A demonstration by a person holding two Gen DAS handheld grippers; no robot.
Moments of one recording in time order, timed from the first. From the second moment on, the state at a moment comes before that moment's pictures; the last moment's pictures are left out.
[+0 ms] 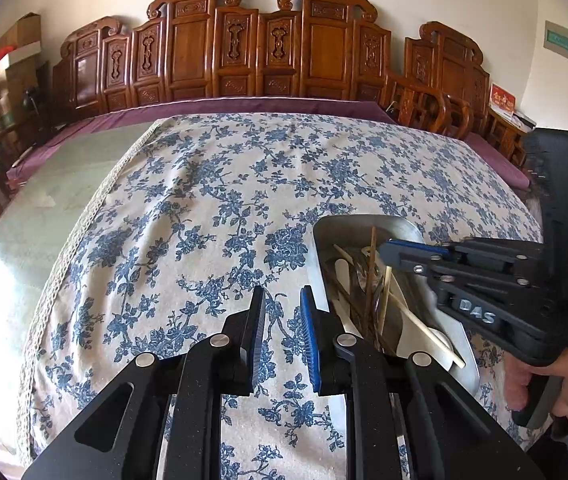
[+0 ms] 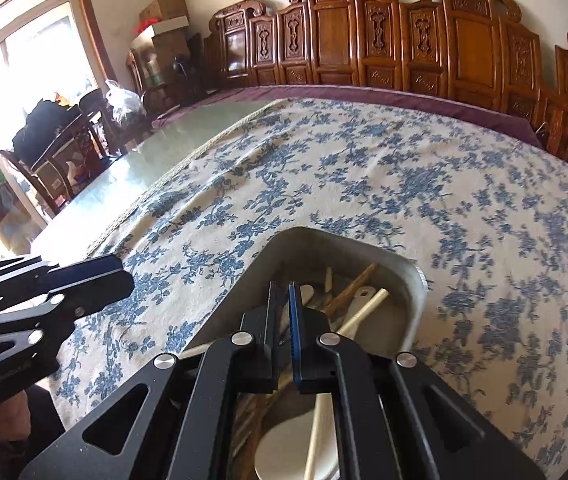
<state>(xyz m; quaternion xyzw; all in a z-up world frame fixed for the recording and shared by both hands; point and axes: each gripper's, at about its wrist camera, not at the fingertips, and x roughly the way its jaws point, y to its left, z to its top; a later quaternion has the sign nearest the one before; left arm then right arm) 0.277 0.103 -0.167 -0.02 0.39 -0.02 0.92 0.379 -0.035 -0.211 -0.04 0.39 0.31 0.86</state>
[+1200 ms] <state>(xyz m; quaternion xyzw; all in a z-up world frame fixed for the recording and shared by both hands) 0.196 0.021 -0.136 -0.01 0.39 -0.05 0.92 0.231 -0.202 -0.145 0.02 0.33 0.15 0.93</state>
